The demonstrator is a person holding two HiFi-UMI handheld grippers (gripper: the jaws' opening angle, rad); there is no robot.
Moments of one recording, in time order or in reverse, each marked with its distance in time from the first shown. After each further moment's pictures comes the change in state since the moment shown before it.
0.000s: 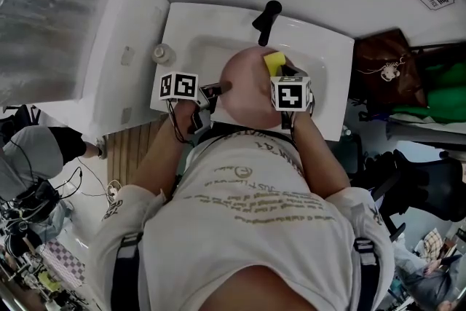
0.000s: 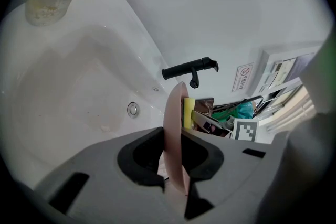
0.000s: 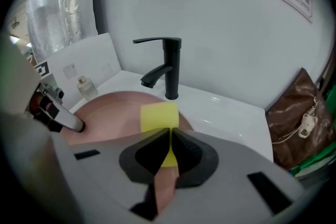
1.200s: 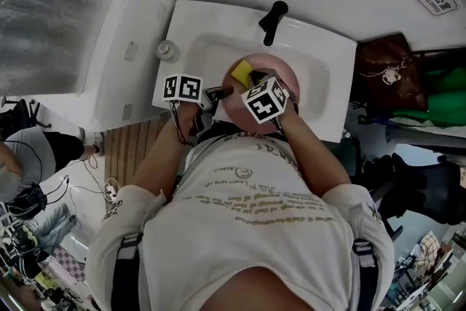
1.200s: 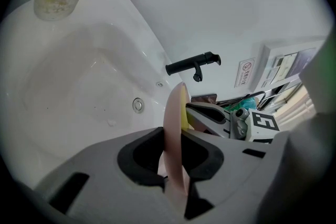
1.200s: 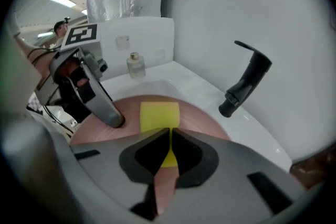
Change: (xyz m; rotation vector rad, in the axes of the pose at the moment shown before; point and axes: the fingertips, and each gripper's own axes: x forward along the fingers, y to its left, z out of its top) left arm -0.004 0.013 -0.017 0.014 0.025 0.028; right arm 0.009 0.118 0.001 -0.460 0.001 0.262
